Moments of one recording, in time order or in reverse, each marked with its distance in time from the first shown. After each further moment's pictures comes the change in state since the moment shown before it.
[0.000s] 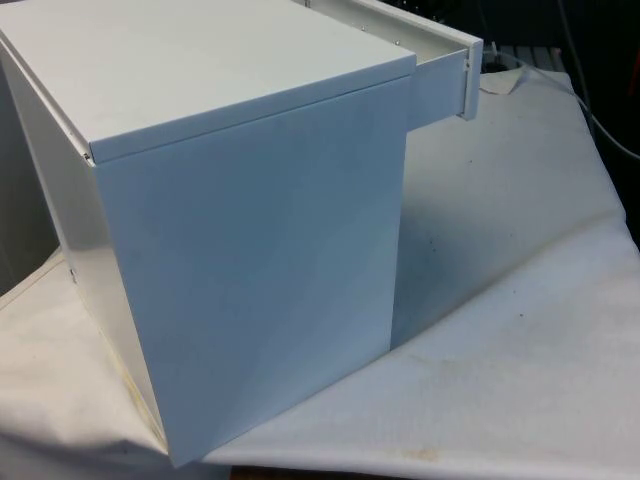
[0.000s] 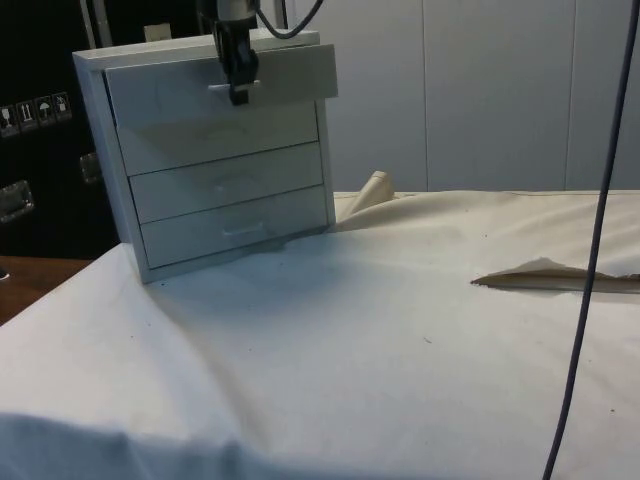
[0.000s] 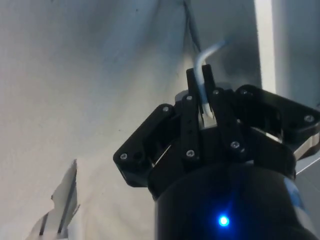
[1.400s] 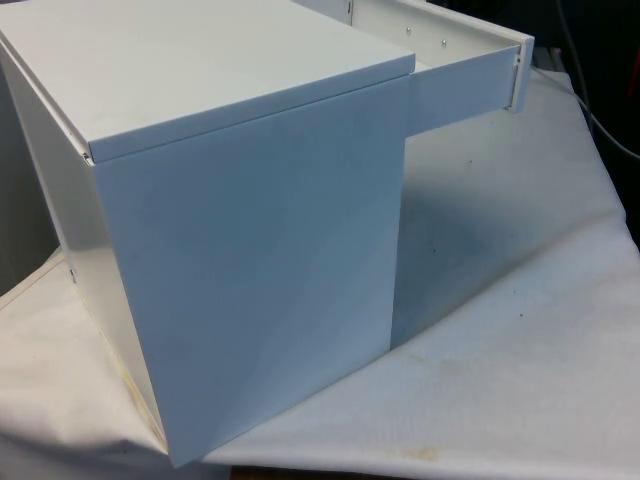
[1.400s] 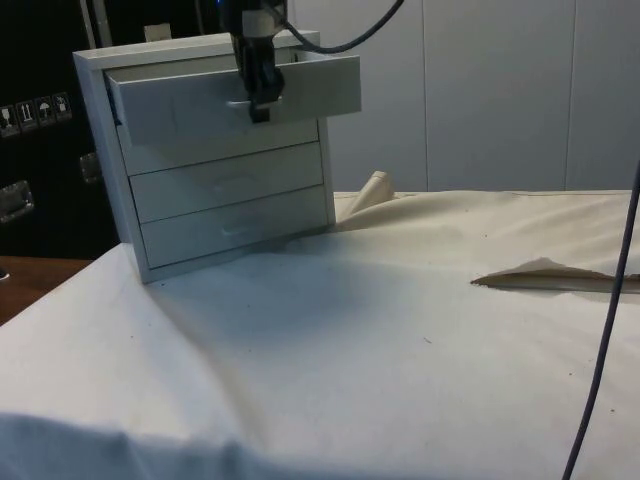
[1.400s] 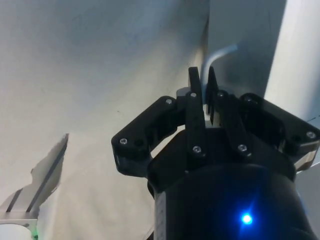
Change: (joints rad) arm 0.000 -0.131 0.129 -0.149 -0.171 -0.025 0.234
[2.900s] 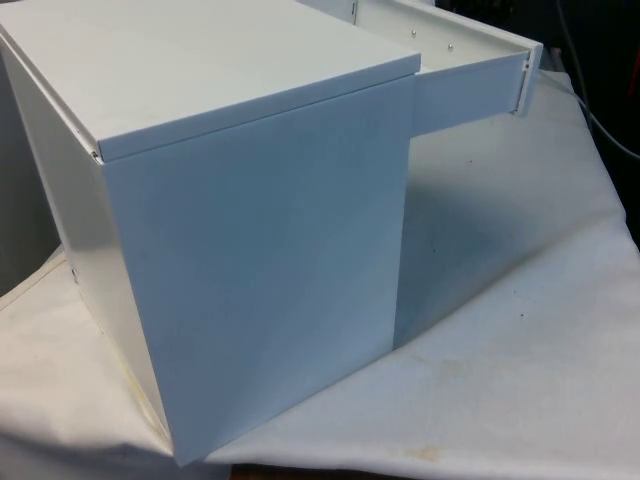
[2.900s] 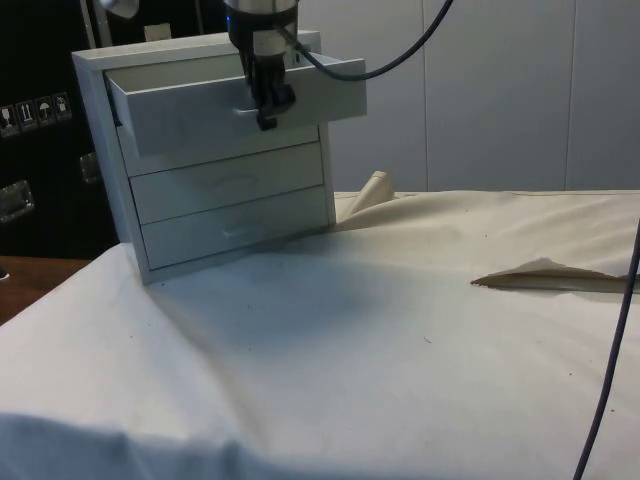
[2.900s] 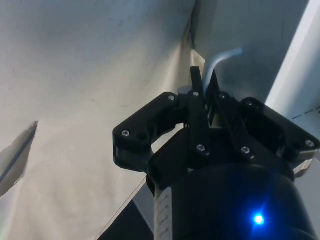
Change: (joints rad) arm -0.013 -0.002 0.068 -0.041 -0.137 -0.031 0.122
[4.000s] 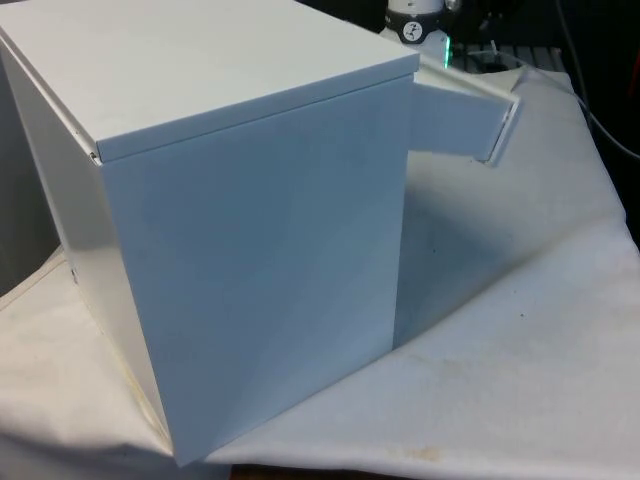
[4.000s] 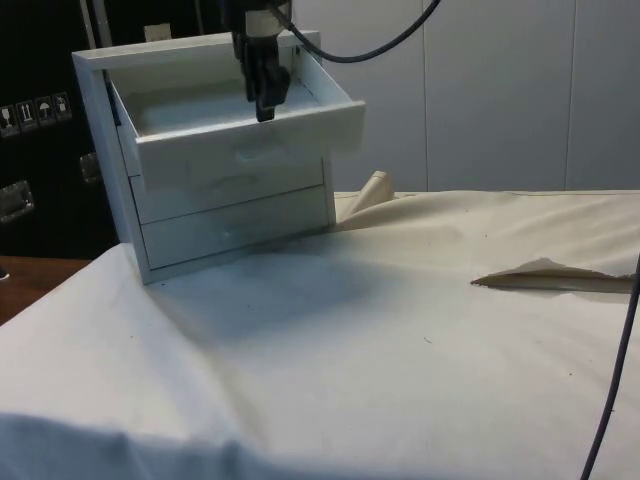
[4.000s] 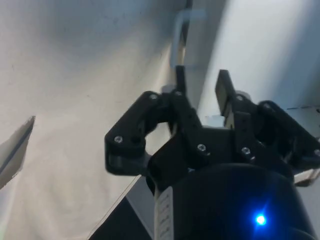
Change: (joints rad) arm 0.002 -0.021 0.042 0.031 -0.006 -0.063 0.022
